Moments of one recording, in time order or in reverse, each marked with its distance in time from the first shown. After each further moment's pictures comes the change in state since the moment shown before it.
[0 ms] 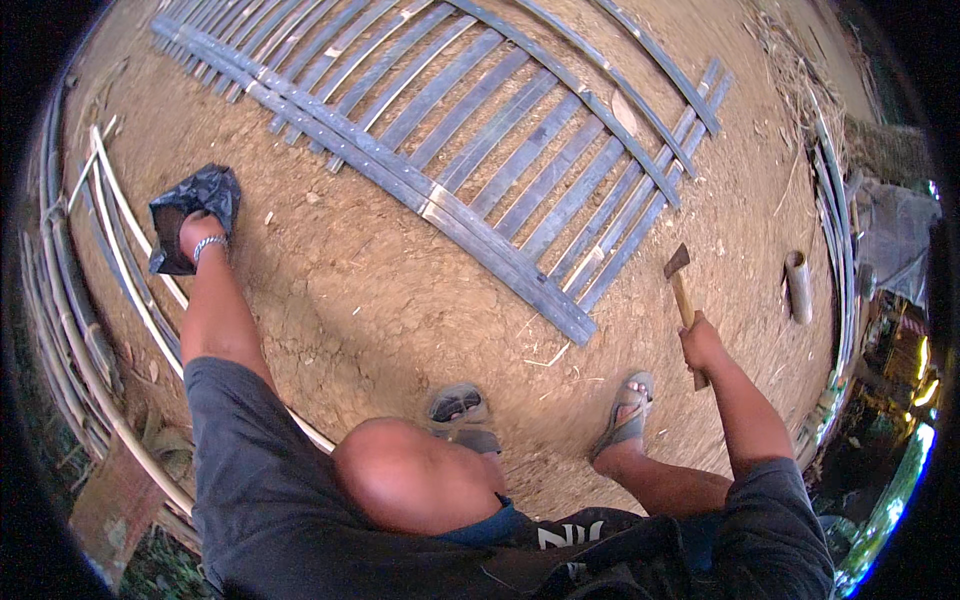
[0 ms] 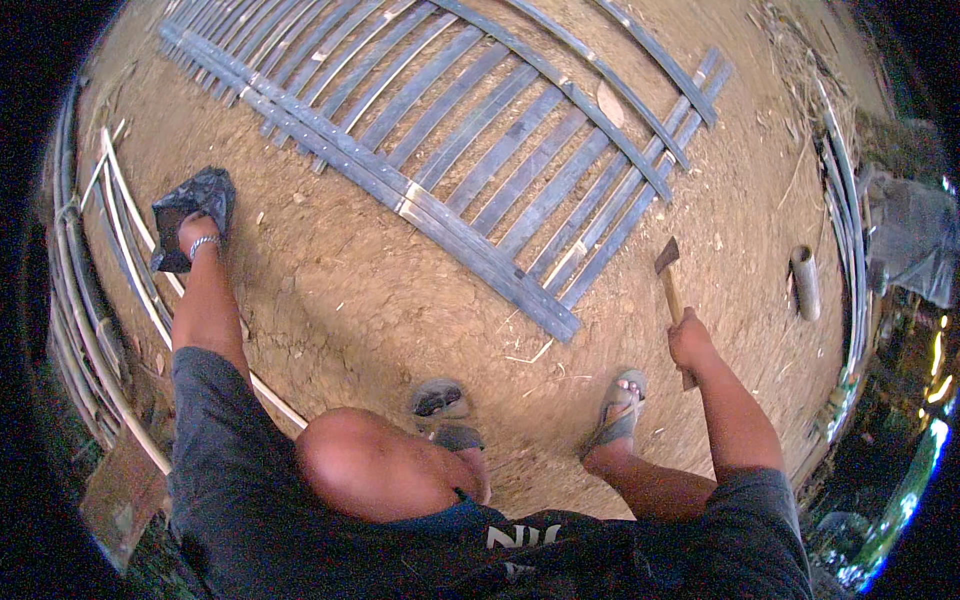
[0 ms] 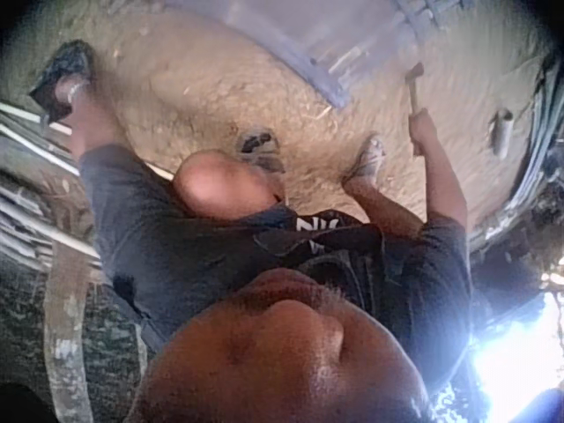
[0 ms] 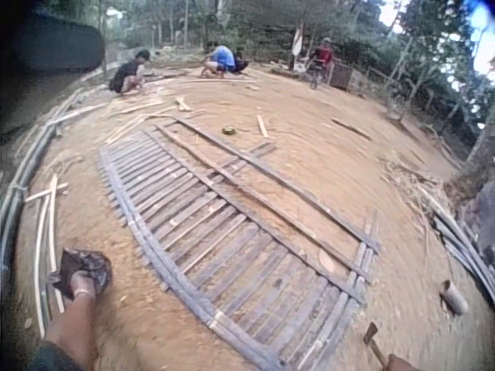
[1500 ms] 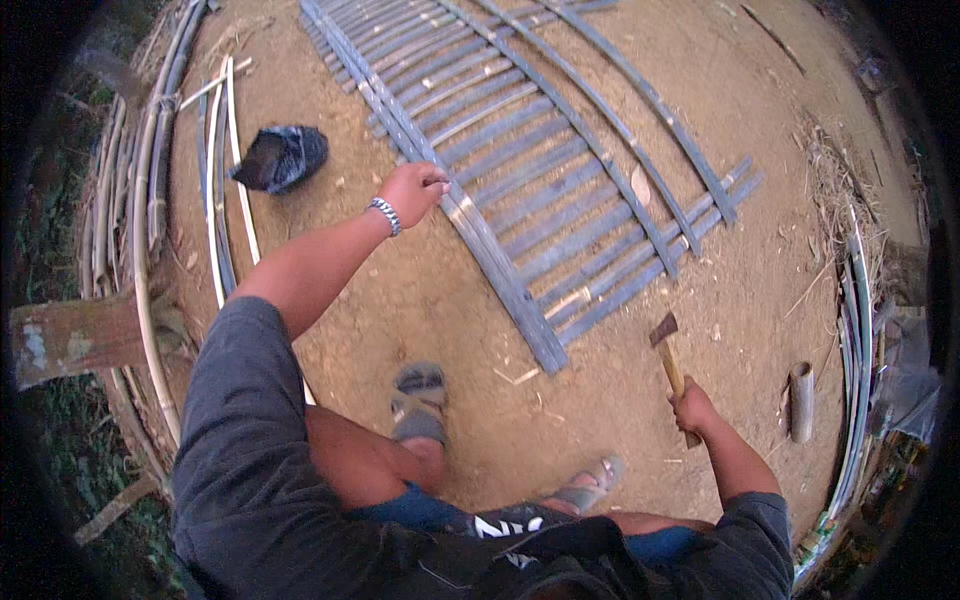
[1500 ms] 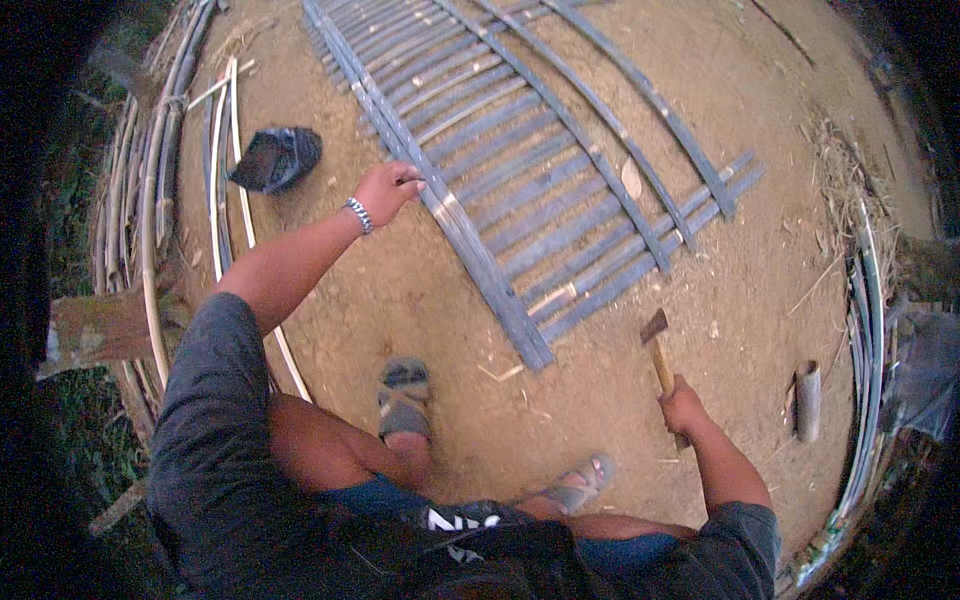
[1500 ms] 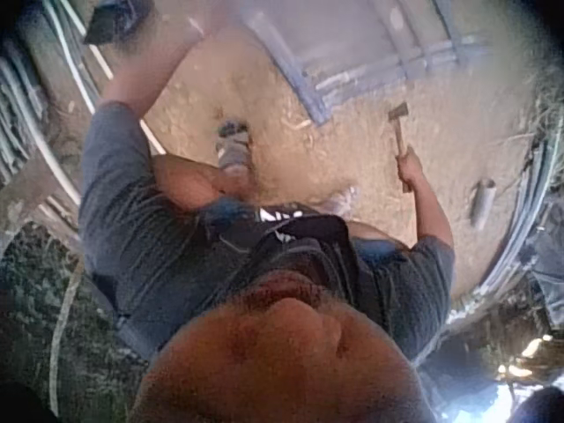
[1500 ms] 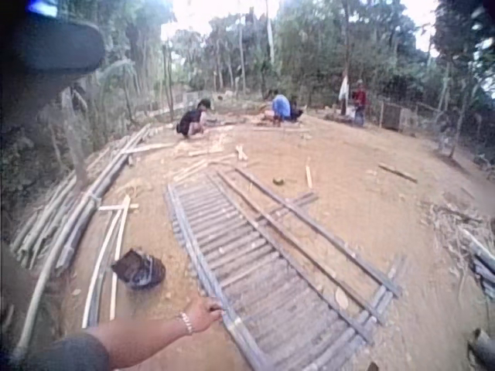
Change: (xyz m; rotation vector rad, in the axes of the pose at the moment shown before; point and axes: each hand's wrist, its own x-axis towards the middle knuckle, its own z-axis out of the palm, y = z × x) left_hand -0.287 0.181 -0.127 -0.555 -0.536 0.778; right_hand 0.071 0.086 -0.012 0.053 -0.192 -0.369
